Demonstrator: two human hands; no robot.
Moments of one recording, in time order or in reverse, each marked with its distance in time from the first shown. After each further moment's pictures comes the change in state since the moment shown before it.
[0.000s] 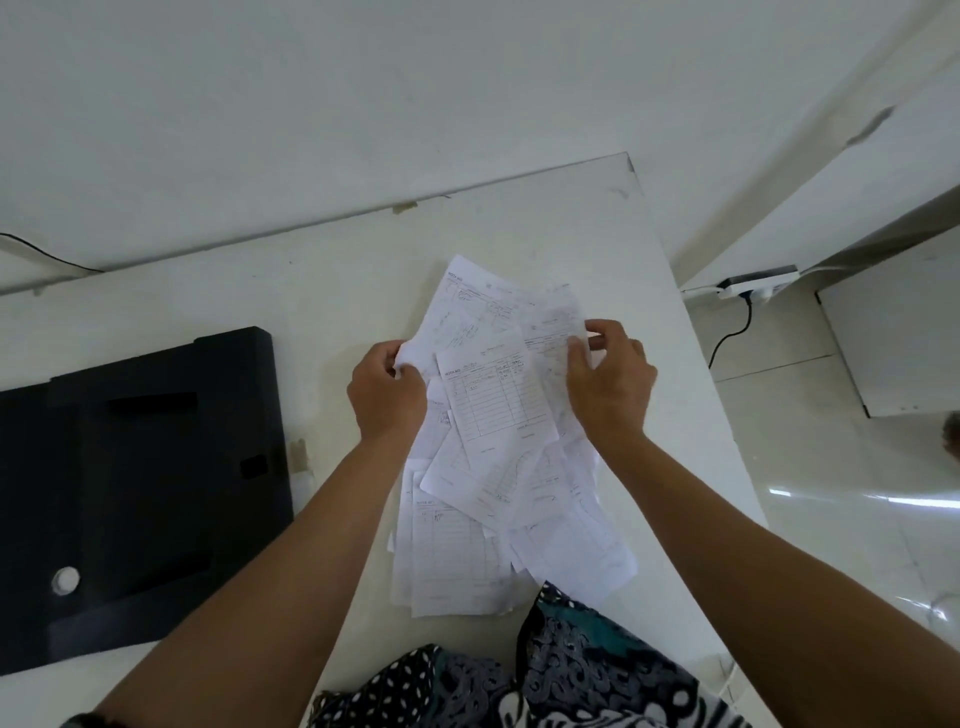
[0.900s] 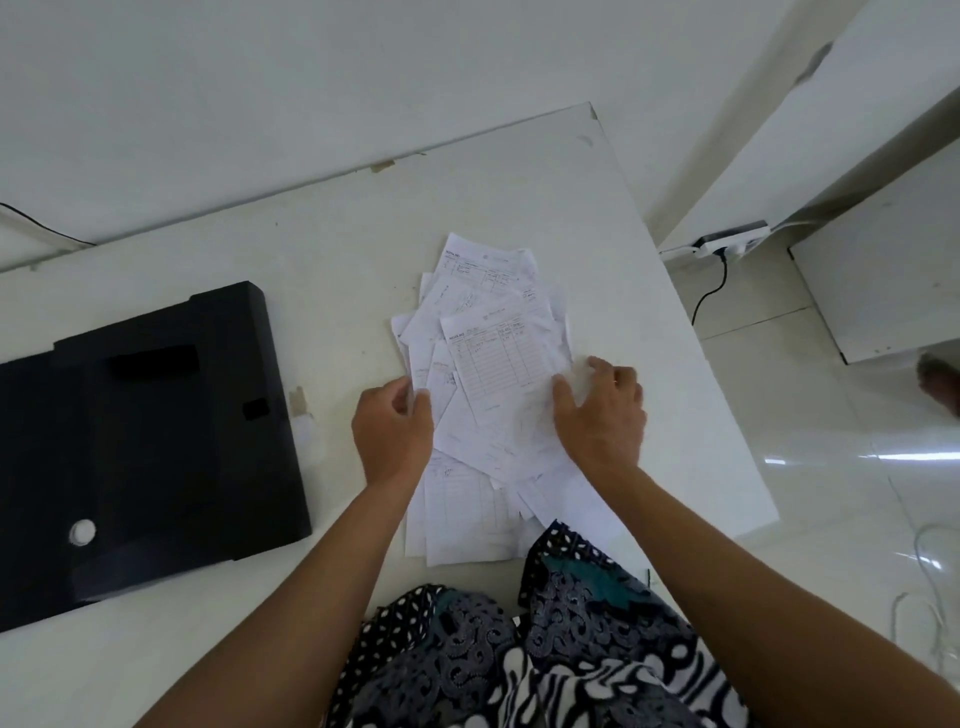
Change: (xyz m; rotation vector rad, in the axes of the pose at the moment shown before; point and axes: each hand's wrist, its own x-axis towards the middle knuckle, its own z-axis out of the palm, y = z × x) left_hand -0.090 -0.066 -0.016 0.148 -0.057 0.079; right_hand -0.107 0.058 -0.011 -0.206 -0.091 0.129
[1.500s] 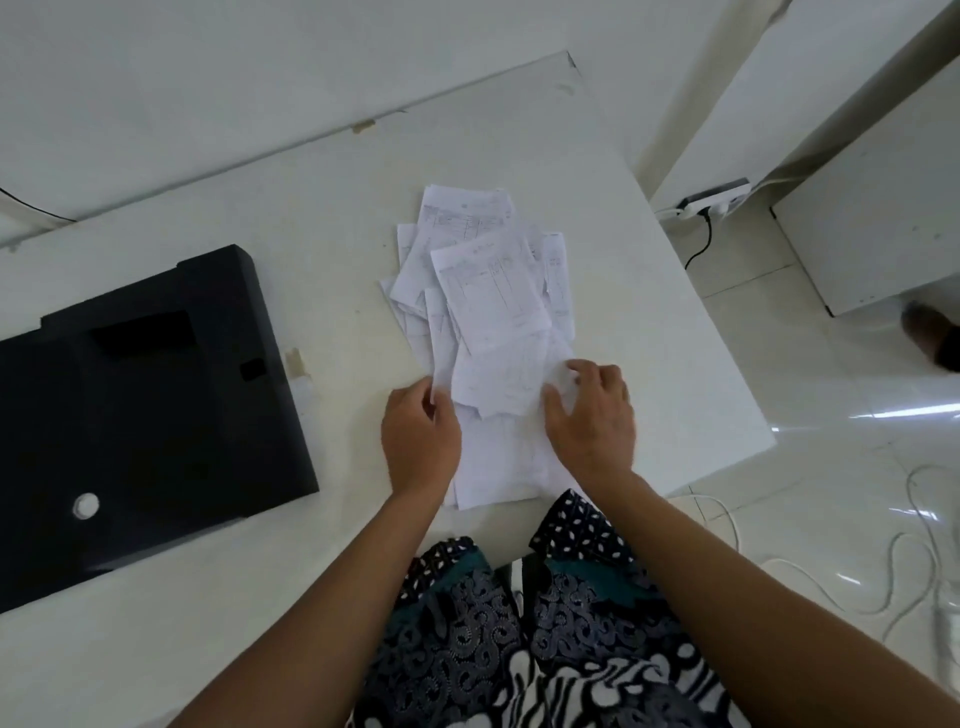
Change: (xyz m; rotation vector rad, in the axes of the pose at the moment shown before) left_hand -0.058 -0.029 0.003 0.033 -0.080 0.101; right_hand -0.065 0.035 0.025 -0.008 0.043 -0.091
